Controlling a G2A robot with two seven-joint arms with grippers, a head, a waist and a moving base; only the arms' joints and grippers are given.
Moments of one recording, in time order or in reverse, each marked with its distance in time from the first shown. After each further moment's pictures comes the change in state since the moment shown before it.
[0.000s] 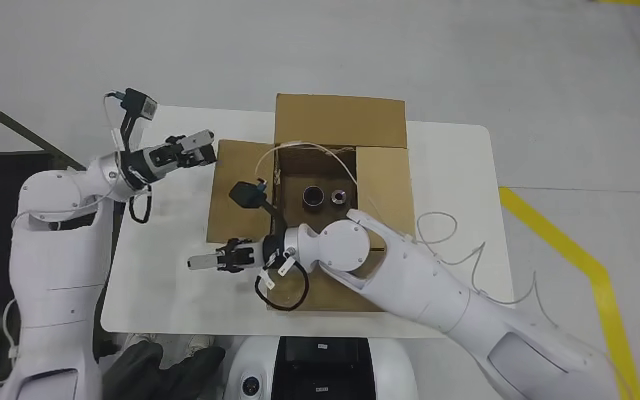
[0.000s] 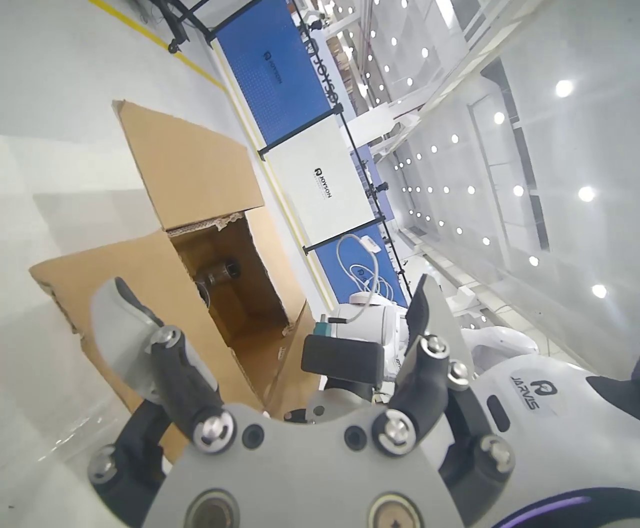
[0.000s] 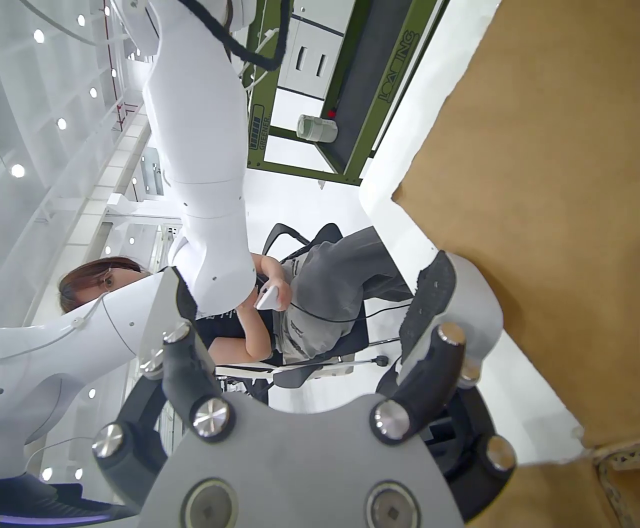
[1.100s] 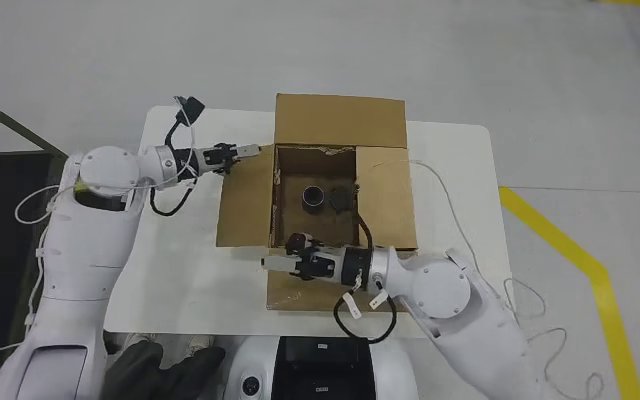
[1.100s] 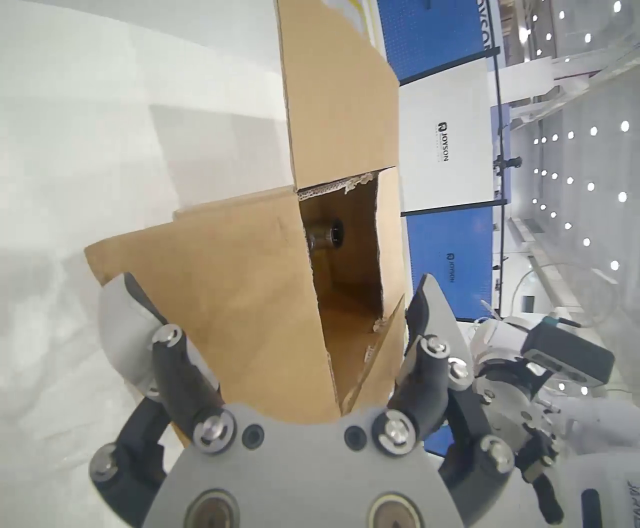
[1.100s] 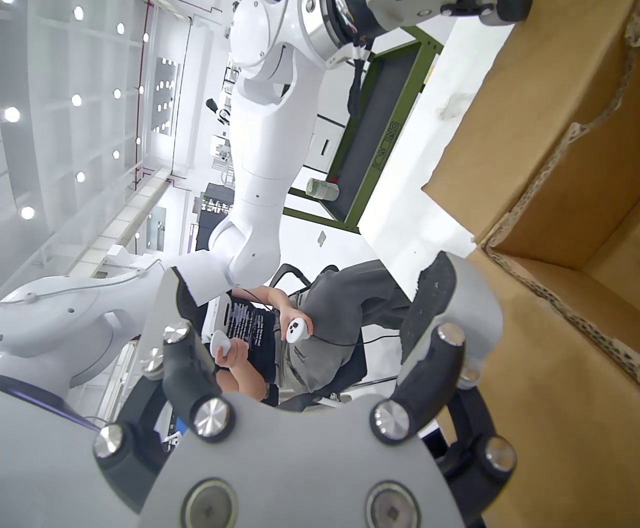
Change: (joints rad) left arm -0.155 0.019 0.250 0.052 0.382 0.218 0.049; right arm -0.513 0.193 0.490 -0.517 -0.226 0.015 0.111
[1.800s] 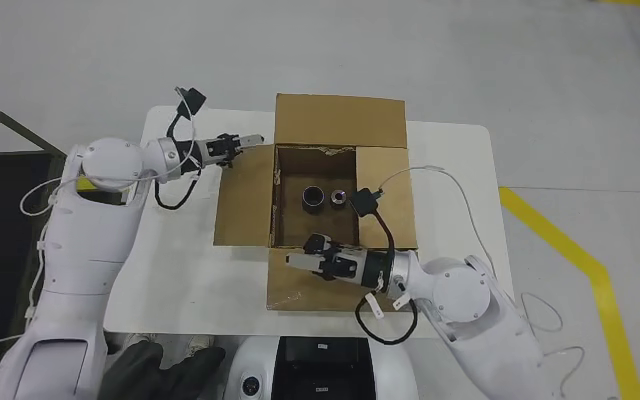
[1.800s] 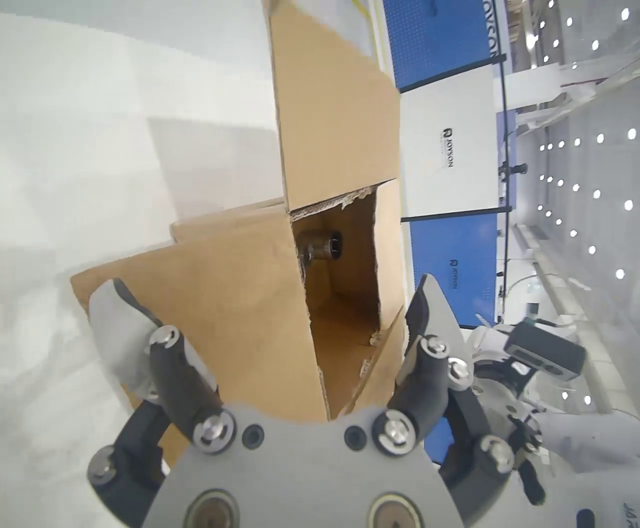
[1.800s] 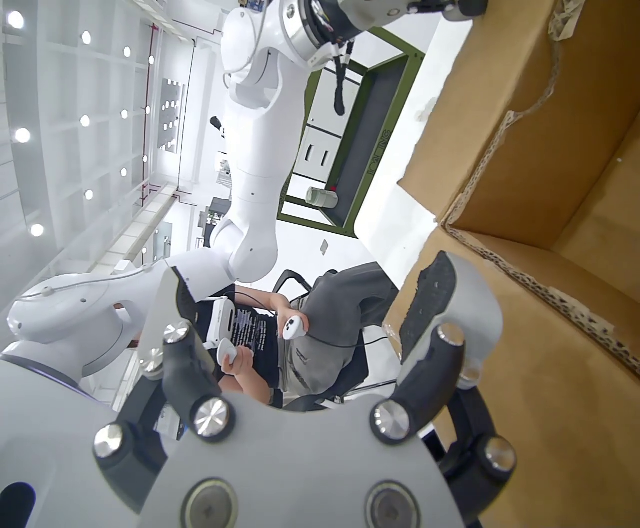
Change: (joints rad) left arm -0.030 0.007 -0.001 -0.009 -0.062 0.055 0.026; right arm -0.075 0.029 0.084 -0.006 0.033 -0.046 0.027
